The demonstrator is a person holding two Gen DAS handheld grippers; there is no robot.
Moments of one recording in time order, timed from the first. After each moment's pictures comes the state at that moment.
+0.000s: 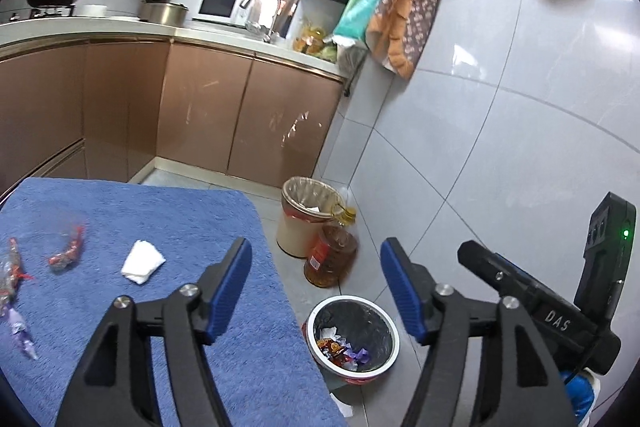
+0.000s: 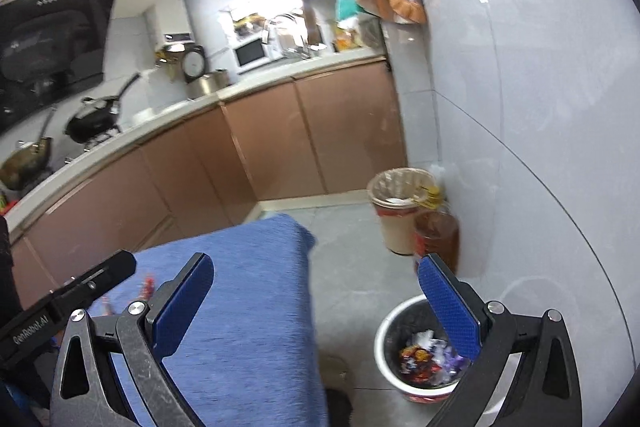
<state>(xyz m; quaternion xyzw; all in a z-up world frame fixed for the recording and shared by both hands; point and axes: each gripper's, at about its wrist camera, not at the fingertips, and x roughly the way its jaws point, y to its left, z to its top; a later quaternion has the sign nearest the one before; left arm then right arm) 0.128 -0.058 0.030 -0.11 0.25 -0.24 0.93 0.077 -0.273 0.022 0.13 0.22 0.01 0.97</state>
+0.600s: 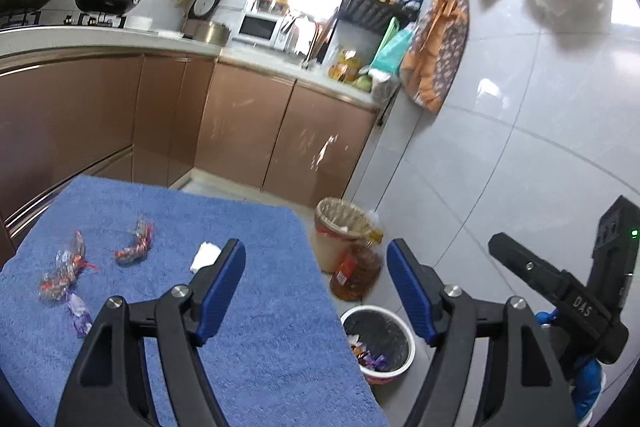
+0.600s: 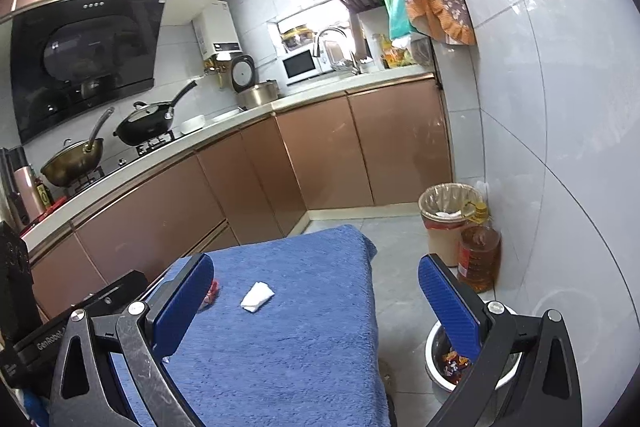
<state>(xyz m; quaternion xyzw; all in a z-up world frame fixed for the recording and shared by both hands) 0.076 0.034 0.052 -0.14 0.22 -0.19 0.95 0.043 -0.217 0.057 0.13 0.19 0.08 0.97</state>
